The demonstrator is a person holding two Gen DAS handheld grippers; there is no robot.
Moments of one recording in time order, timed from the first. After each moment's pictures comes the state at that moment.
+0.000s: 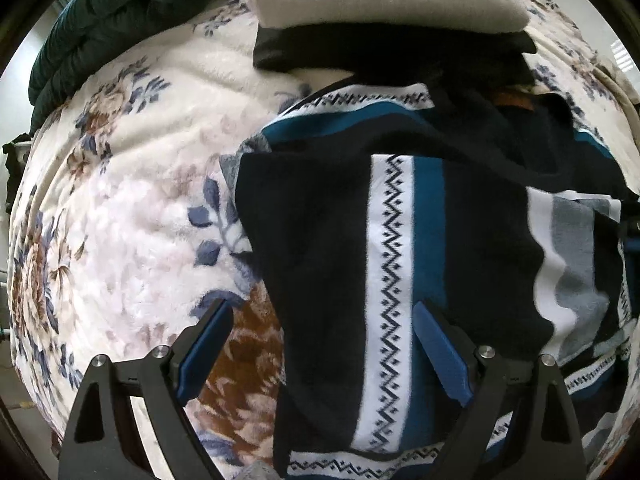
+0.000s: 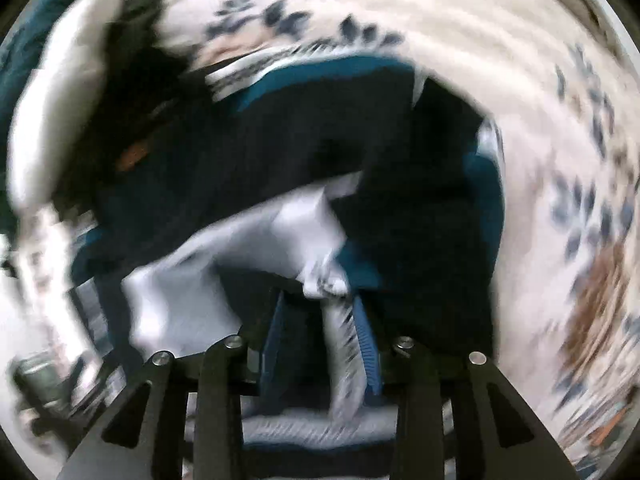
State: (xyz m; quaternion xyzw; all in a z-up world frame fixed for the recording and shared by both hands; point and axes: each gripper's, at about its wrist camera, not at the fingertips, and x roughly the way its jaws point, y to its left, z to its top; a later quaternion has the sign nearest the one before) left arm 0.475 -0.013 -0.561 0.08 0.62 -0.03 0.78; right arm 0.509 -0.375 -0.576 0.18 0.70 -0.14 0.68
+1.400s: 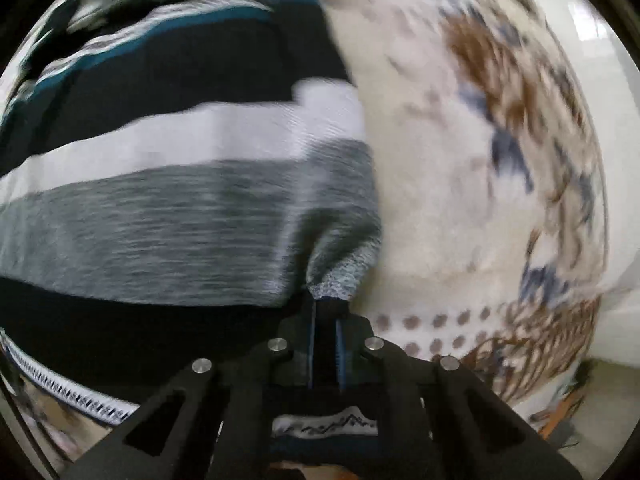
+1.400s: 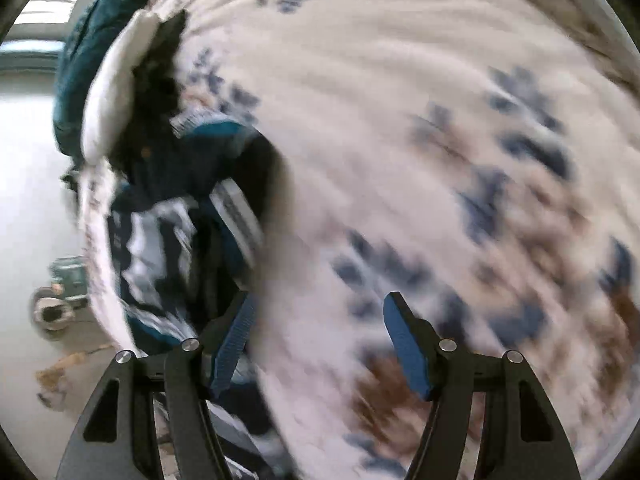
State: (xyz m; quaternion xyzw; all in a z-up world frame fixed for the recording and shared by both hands) left arm 0.153 -0.324 -0.570 0.00 0.70 -0.10 0.71; right arm 0.478 -0.579 -0.557 0.25 0.70 0.12 0.66
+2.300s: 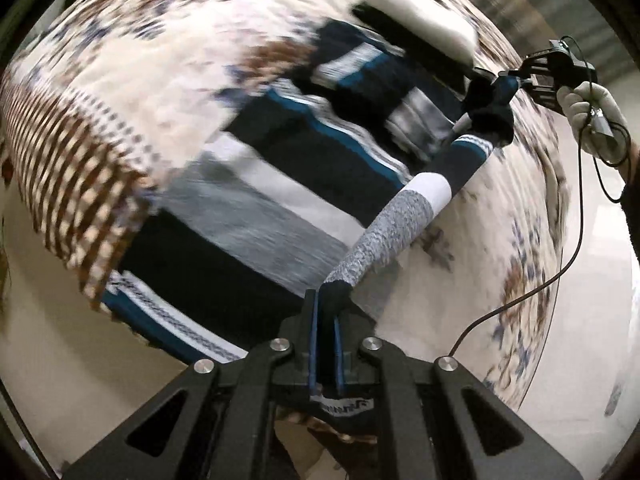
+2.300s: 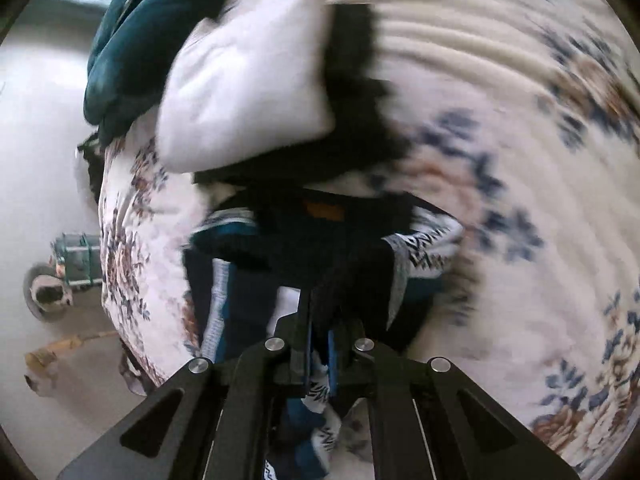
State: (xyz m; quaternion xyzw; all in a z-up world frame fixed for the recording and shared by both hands) left arm 0.141 -0.025 -0.461 -0.25 0.60 0.04 0.75; right arm 0.617 -0.289 -0.448 0.14 0.70 0.15 0.68
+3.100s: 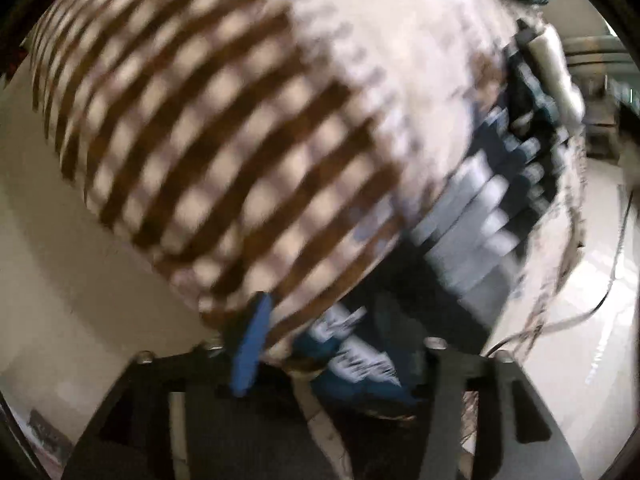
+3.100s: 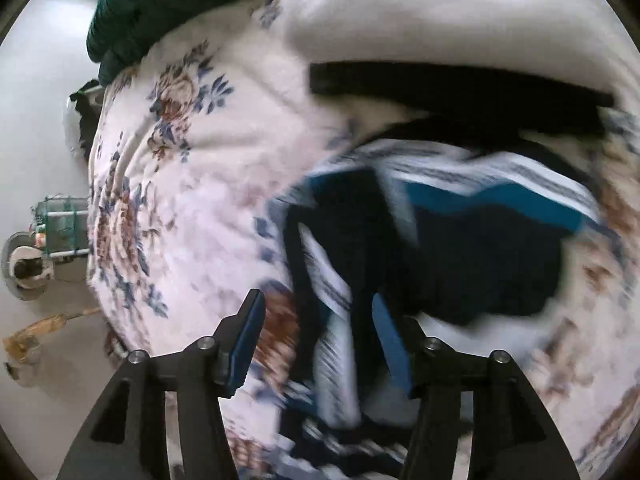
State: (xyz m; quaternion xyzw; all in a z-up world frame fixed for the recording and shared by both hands) left arm 0.099 0.179 -0.552 -0.38 0.64 0.05 0.66; right arm 0.557 -0.108 -0.474 0.09 0.72 0.14 0.68
